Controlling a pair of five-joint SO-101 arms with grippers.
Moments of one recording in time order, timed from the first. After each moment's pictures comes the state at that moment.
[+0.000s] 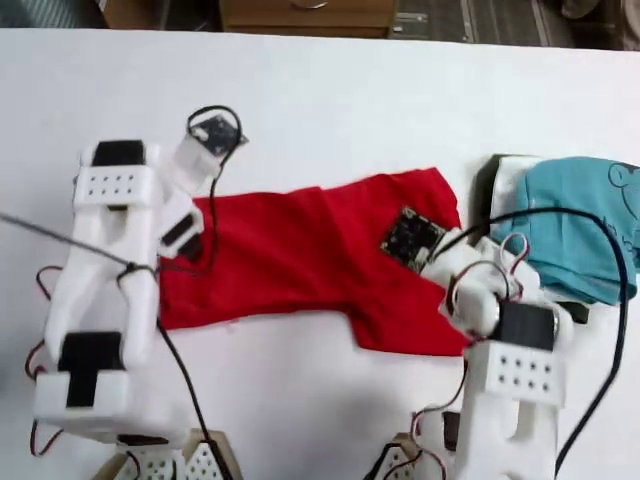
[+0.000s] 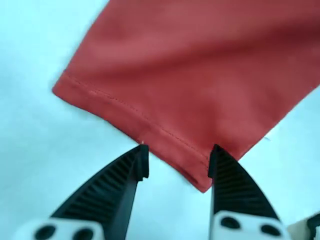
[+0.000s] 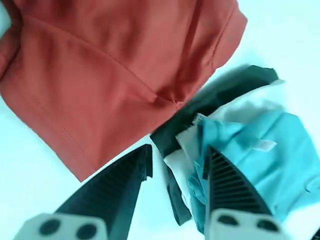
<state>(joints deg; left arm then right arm) -10.2 3.9 8.3 83.6 -41.2 6.5 -56.4 50.8 72.0 69.1</state>
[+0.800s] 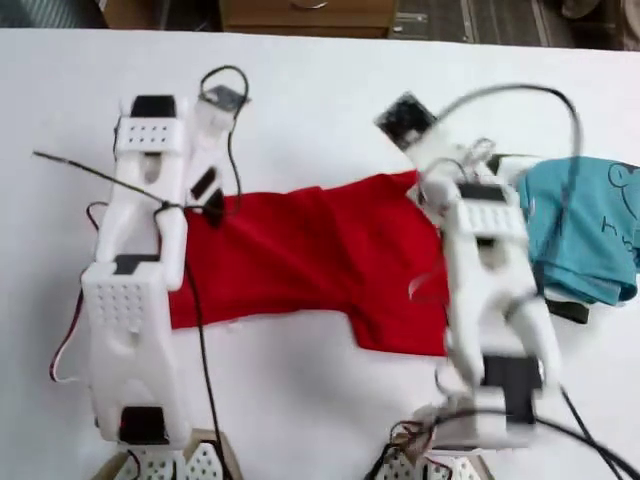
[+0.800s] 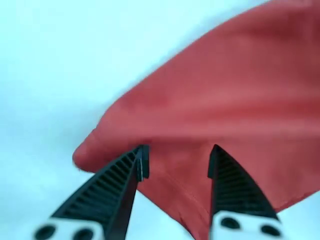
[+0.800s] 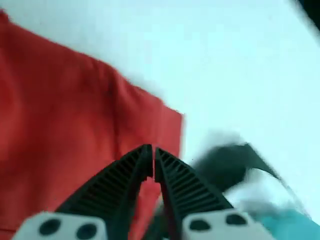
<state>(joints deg) -7.8 42.4 -40.6 97.8 -28.6 -1.7 4.7 19.2 43.1 47.8</state>
